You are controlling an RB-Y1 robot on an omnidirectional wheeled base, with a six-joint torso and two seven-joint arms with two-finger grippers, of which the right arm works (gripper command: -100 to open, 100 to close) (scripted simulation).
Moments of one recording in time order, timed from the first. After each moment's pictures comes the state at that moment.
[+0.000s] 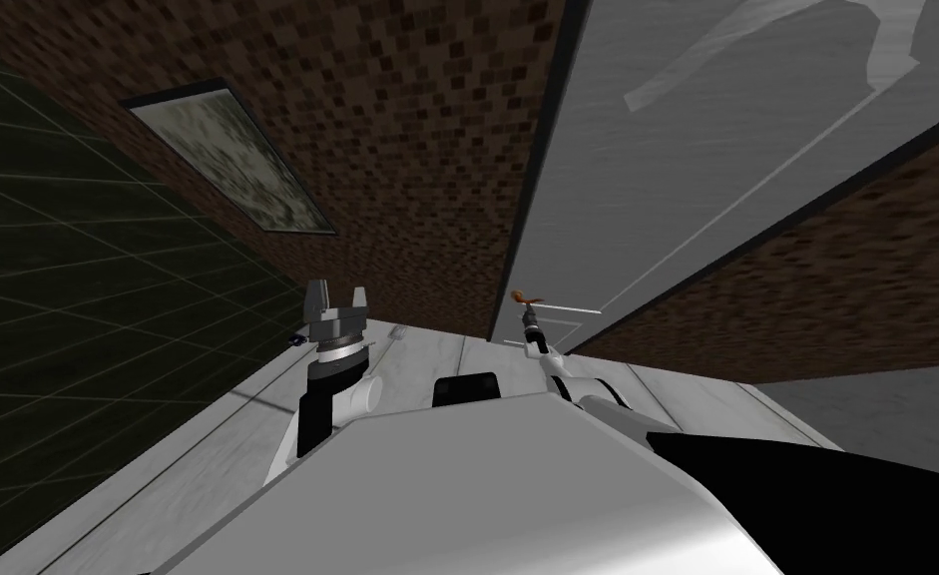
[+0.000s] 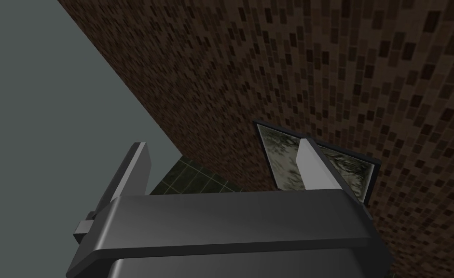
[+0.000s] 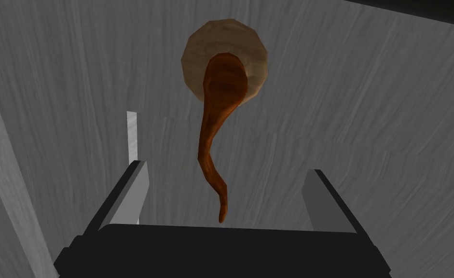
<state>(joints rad) -0.26 -0.28 -0.21 -0.53 -0.10 -0.71 -0.04</state>
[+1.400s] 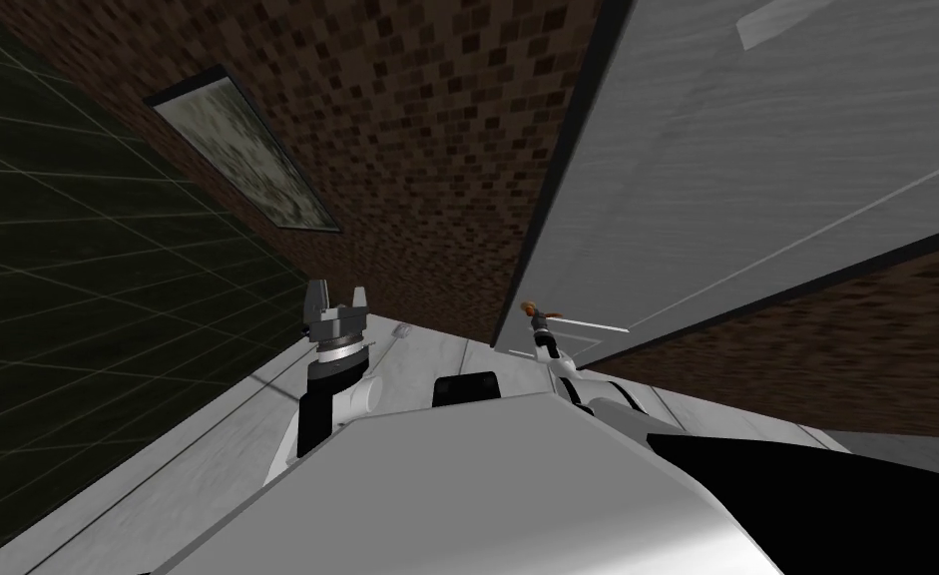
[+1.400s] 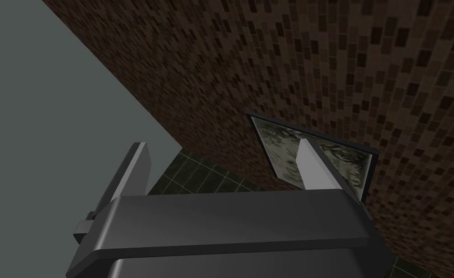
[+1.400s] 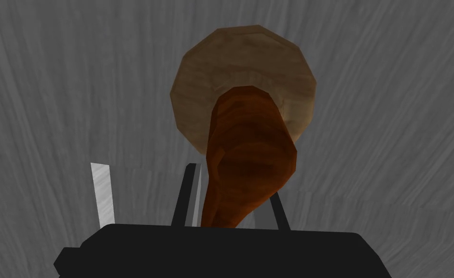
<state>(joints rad) -0.24 -0.36 -0.22 -0.48 -0.12 -0.76 -0.11</state>
